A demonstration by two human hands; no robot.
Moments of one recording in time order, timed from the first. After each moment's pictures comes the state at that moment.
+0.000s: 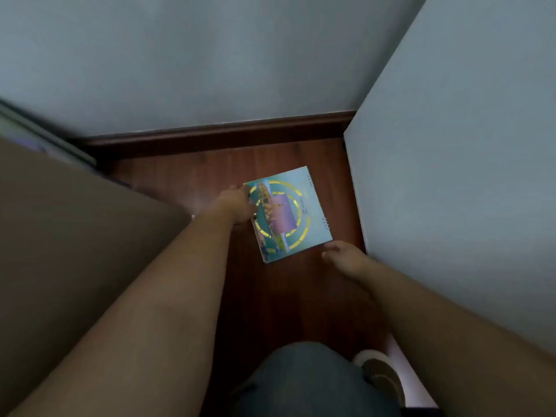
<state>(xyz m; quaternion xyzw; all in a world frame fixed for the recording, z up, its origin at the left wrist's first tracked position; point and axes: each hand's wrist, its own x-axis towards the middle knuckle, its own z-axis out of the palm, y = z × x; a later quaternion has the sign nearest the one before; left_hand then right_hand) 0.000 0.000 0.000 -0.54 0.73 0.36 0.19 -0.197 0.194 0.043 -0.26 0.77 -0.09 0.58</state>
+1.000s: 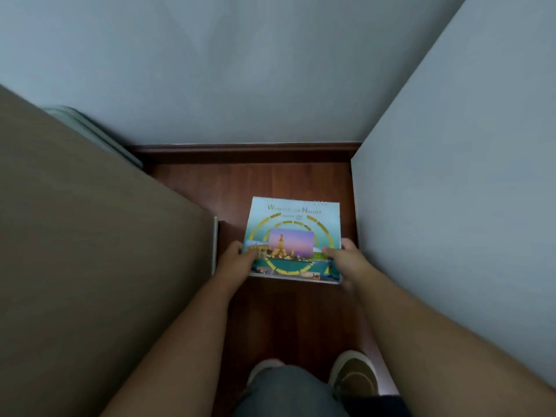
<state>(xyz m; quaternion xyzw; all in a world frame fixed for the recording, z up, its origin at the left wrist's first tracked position) 0.036 0.133 0.108 -0.72 0.41 0.56 -0.05 -0.184 0.177 0.120 -0.02 0.74 -0.29 0.60</state>
